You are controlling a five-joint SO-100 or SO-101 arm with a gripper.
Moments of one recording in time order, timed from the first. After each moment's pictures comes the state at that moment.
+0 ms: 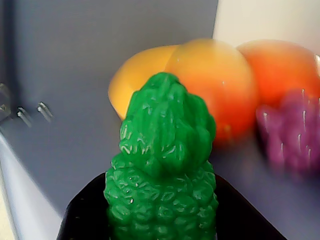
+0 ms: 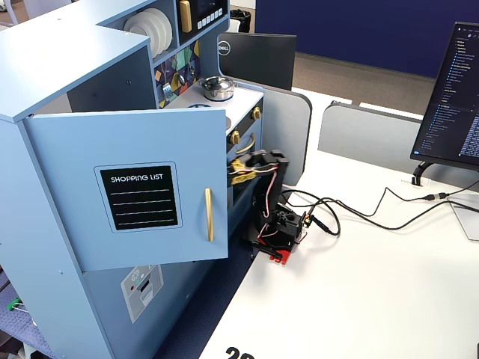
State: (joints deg) arm -51.9 109.5 106.4 -9.8 -101.1
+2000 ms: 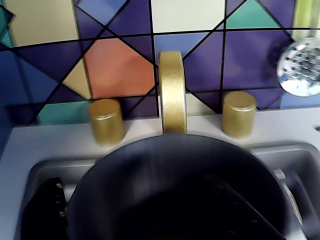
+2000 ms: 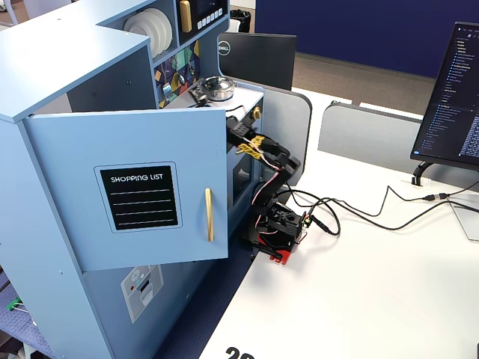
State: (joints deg) arm 1.0 123.8 96.8 32.1 -90.6
